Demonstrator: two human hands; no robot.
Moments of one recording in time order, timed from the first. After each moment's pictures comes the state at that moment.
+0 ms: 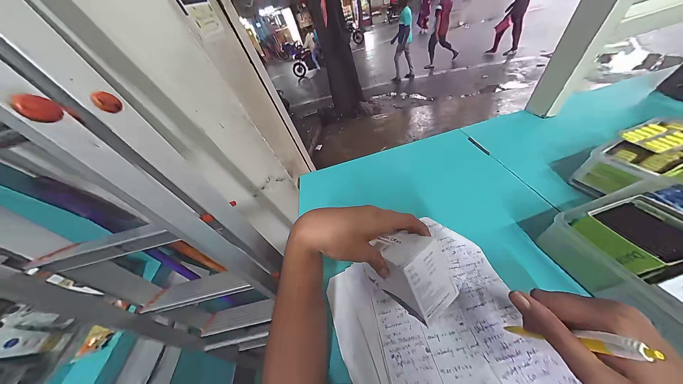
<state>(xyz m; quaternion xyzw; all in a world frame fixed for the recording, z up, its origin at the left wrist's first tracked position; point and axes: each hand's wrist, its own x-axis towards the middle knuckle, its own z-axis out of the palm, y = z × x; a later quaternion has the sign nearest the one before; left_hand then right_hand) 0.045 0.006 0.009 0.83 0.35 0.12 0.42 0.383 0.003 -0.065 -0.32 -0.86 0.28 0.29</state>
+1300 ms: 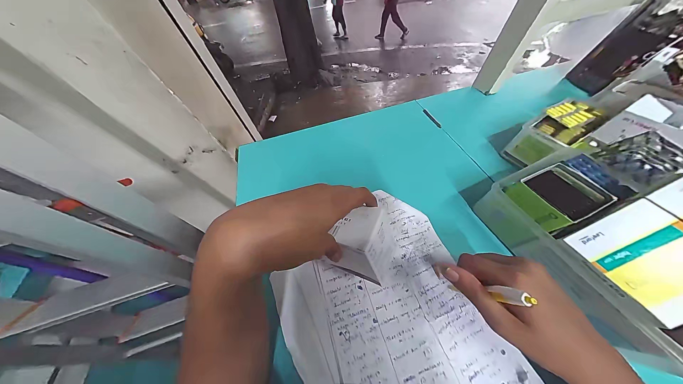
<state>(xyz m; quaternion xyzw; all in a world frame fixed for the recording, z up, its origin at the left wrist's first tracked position) 0.072 -0.007 0.010 0.79 0.55 0.02 0.29 0.382 0.010 -0.089 -0.33 -0.89 0.13 0.29</state>
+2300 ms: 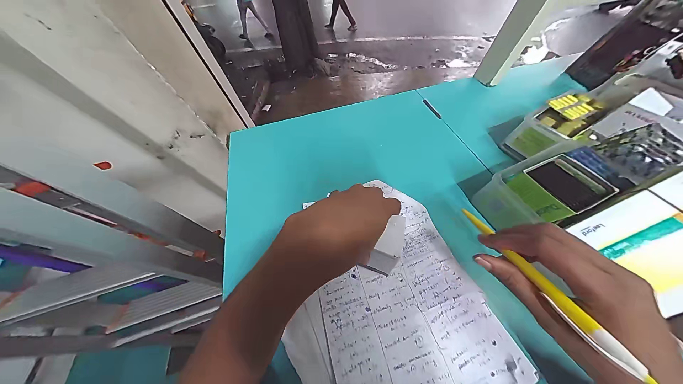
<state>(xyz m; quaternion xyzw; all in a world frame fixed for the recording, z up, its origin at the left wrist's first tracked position) 0.125 0.010 -0.008 0.77 0.55 -0.09 0.31 0.399 0.002 -0.059 -0.35 -0.87 0.10 0.34</state>
